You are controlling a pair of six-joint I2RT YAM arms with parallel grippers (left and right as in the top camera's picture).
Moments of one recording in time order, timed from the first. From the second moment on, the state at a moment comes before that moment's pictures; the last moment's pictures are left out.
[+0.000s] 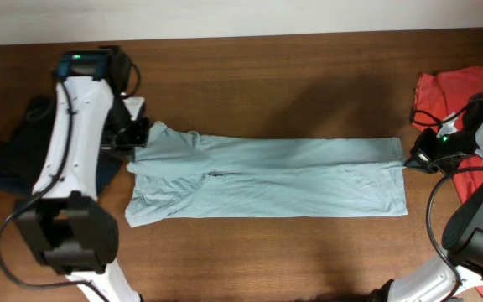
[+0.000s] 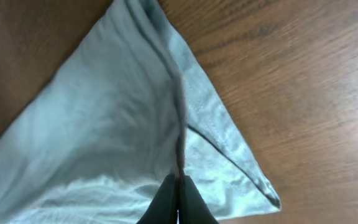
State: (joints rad) left arm -0.02 1.95 1.91 -1.69 -0.01 0.01; right arm -0.52 1.91 1.44 -1.14 -0.33 0.15
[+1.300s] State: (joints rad) left arm 0.00 1.94 1.85 -1.59 -0.06 0.03; right arm -0.54 1.90 1.44 -1.19 -0.31 0.09
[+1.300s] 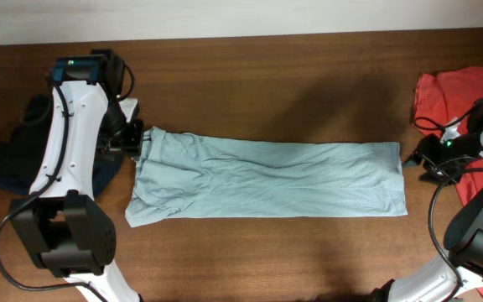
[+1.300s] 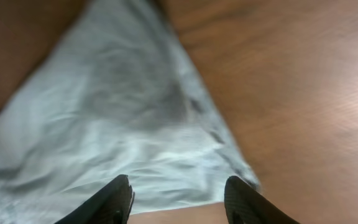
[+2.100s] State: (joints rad) left arm -0.02 1.94 1.43 -0.79 0.02 0.10; right arm -0.52 1.90 1.44 -1.12 -0.73 -0.12
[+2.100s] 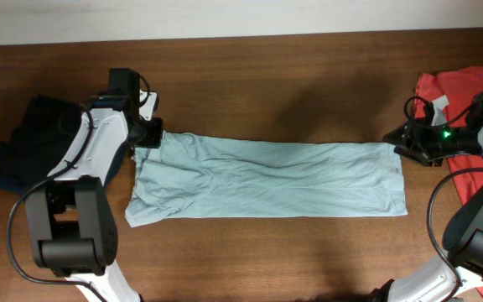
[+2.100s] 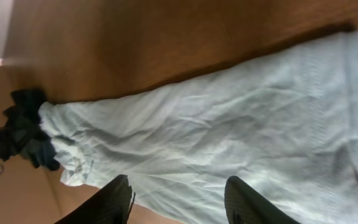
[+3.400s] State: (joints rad) left arm -0.02 2.05 1.56 -0.87 -0.09 0.09; right arm -0.38 2.07 1.44 -0.95 -0.22 0.05
